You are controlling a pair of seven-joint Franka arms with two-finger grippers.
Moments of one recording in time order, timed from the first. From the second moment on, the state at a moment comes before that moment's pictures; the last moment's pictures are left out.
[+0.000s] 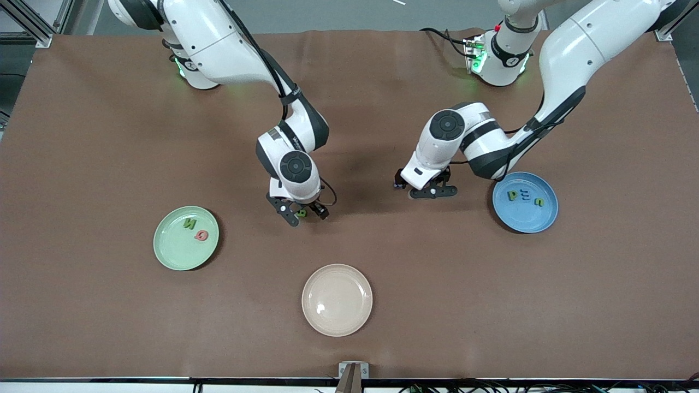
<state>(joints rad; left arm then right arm) 0.34 0.69 -0.99 -2.09 0.79 2.33 -1.21 0.68 0.70 -0.03 -1.70 0.06 2.30 1.38</state>
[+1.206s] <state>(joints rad) 0.15 0.80 -0.88 -1.99 0.79 2.34 -1.26 0.65 0.58 -0.04 -1.98 0.08 2.57 1.05</state>
